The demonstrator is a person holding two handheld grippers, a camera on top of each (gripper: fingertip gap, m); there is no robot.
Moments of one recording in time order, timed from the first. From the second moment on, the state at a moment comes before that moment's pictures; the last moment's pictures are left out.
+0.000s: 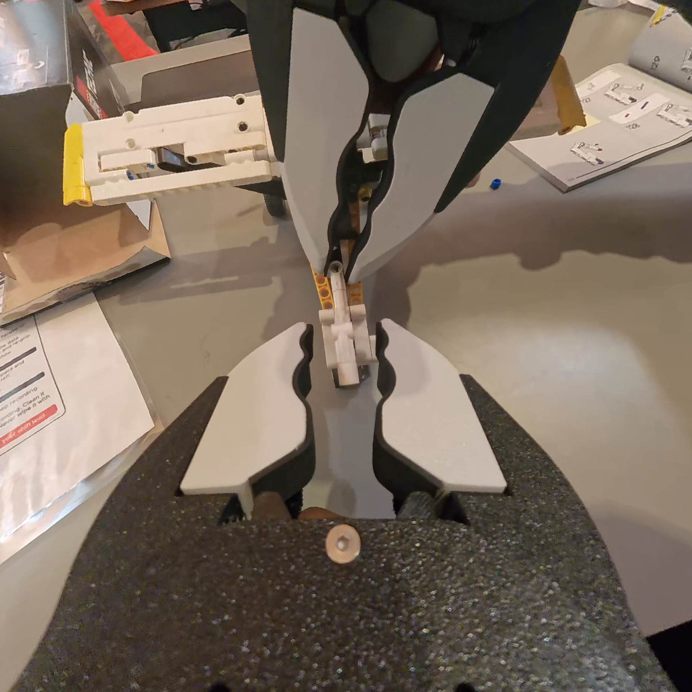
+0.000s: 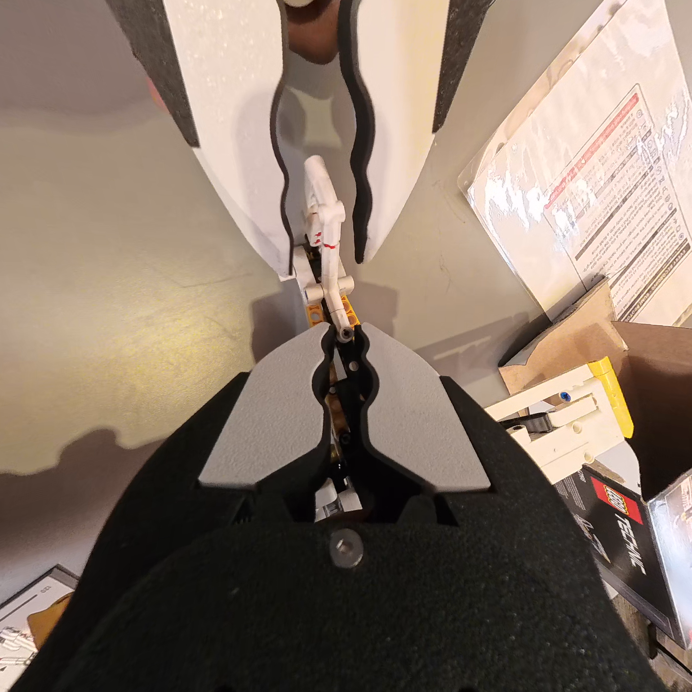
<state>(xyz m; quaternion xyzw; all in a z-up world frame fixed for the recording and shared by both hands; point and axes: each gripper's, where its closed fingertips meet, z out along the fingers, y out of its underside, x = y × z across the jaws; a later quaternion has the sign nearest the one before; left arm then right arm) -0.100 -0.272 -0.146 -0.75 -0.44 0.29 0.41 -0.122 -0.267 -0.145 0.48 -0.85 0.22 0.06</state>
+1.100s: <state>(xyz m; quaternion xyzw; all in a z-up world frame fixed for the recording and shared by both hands) -0.101 -0.276 -0.144 -0.70 -0.47 0.19 0.50 -0.124 -0.271 -0.146 0.47 -0.85 0.22 0.06</state>
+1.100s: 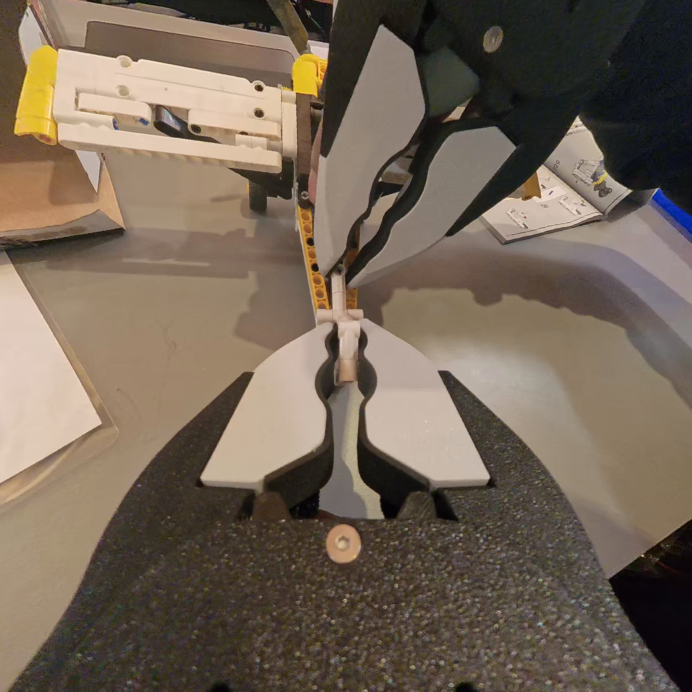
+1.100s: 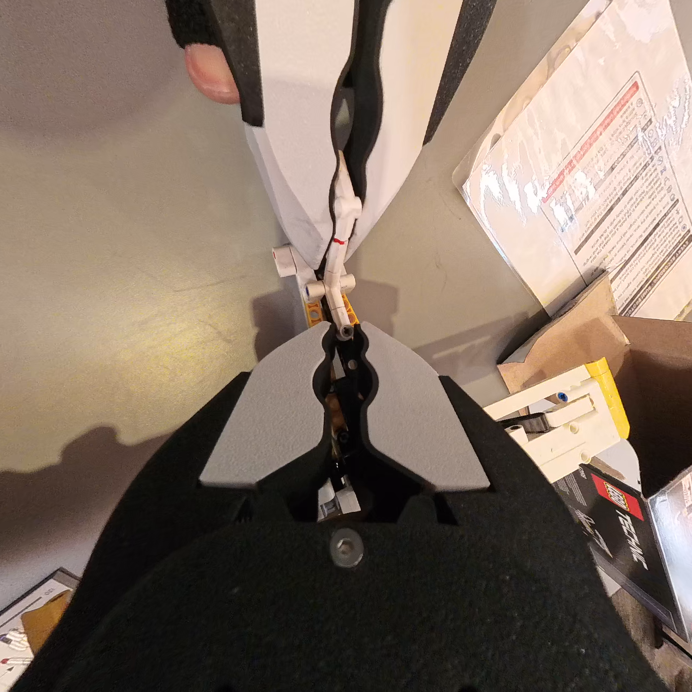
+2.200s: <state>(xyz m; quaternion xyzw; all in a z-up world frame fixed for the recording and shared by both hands) -0.087 -0.240 -0.145 -0.73 -0.44 0.29 0.44 -0.080 -0.188 -0.148 0.22 -0.91 0.29 0.18</state>
